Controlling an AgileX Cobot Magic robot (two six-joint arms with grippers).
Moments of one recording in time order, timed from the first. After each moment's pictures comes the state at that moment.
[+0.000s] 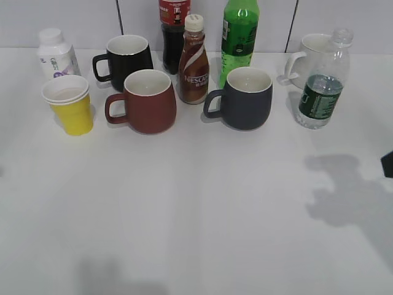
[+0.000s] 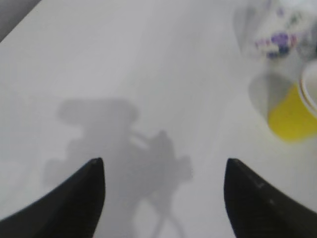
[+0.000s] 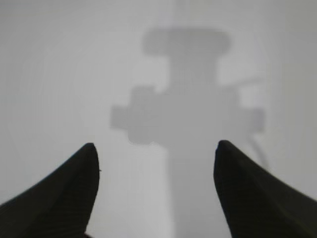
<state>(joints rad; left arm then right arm) -0.15 0.95 -0.63 0.48 0.59 -0.80 0.20 1.01 -0.69 0.18 0.75 -0.08</state>
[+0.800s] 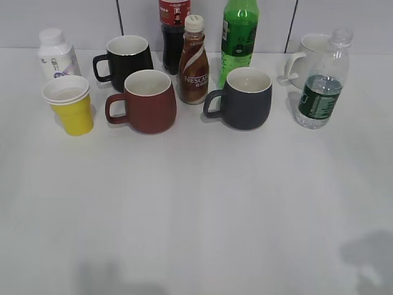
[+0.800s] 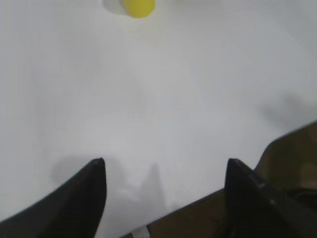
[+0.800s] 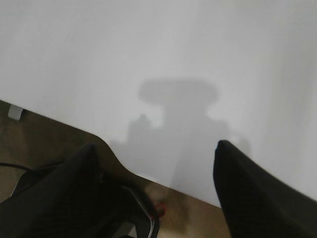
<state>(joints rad) -0.45 0.25 -0.63 0.11 1.20 0.04 0.20 0.40 -0.56 0.18 1.08 -0.19</state>
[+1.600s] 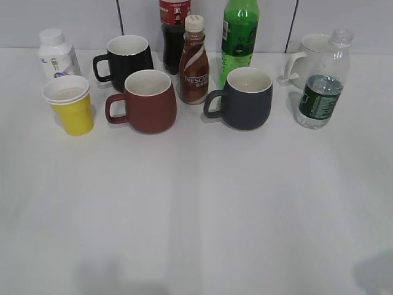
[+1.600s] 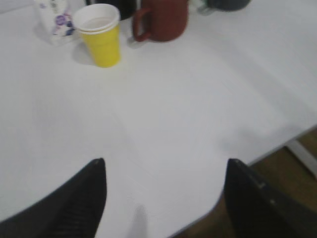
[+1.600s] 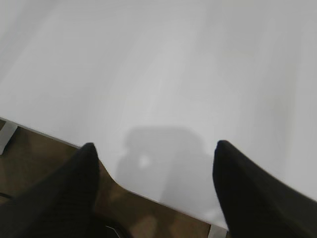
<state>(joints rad) -0.45 0.07 -0.52 -0.03 1.07 0.11 0.20 0.20 -0.51 0.16 1.06 -0.19</state>
